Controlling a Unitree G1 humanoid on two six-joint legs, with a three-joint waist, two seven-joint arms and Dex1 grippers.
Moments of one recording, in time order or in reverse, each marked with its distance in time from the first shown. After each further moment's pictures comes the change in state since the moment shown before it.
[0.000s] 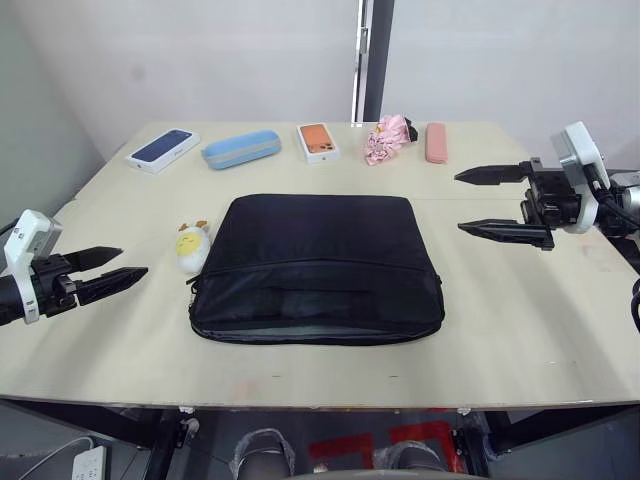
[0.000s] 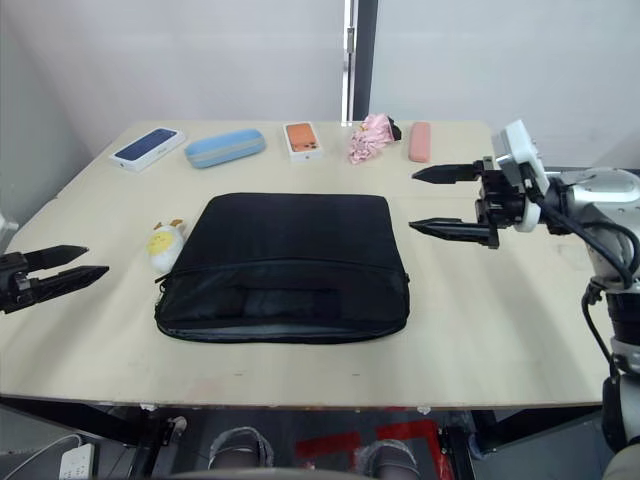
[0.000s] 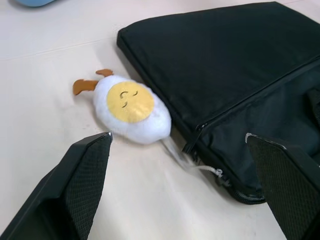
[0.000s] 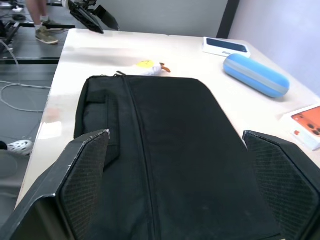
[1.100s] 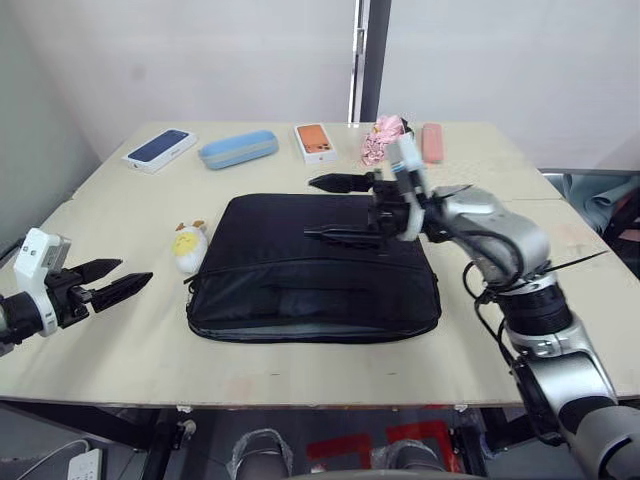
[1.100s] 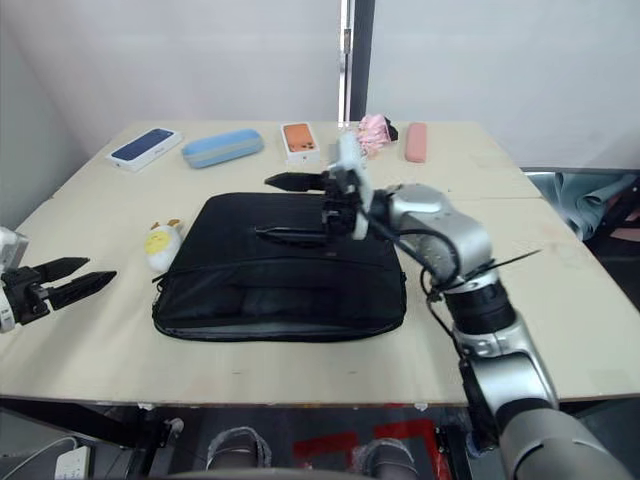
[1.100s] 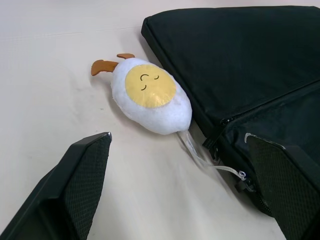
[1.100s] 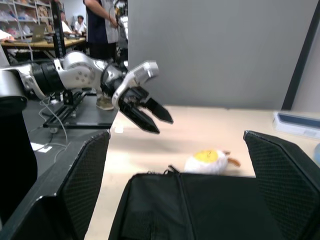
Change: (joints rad) left arm 0.043 -0.128 0.019 -0.087 -0.001 0.019 0.190; right arm -0.193 0.598 0.366 -0.129 -0.060 0.103 -0.385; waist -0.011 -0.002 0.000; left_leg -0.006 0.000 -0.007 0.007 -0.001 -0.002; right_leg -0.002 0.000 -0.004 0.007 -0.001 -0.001
